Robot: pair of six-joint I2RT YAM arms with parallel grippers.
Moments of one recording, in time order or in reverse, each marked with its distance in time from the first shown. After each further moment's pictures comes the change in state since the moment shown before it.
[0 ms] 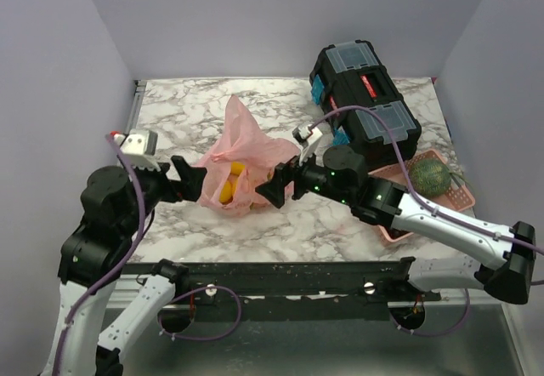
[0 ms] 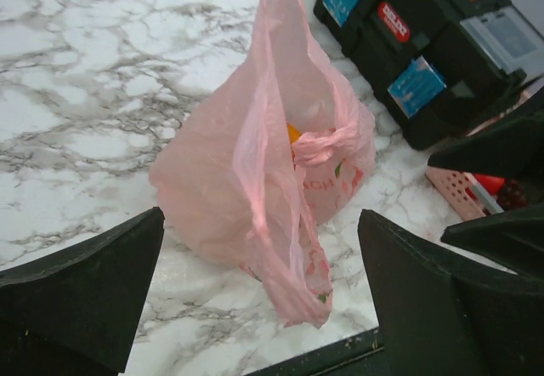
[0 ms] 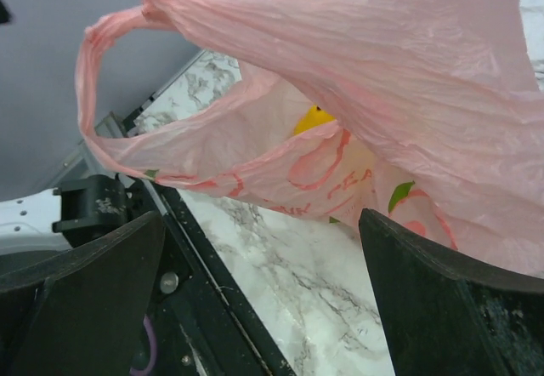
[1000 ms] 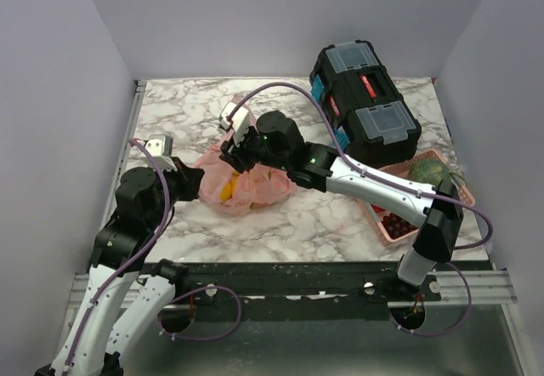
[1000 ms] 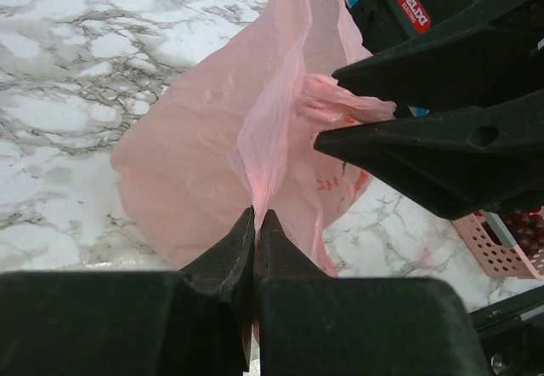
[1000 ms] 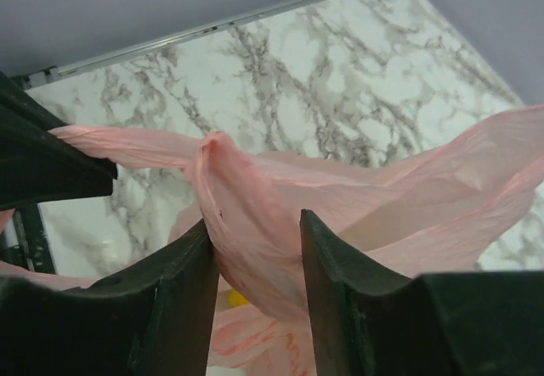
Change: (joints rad) left arm 0.000 -0.106 -0.328 0.246 -0.034 -0.140; right arm 0.019 0.543 0.533 -0.022 -0.055 -0.513
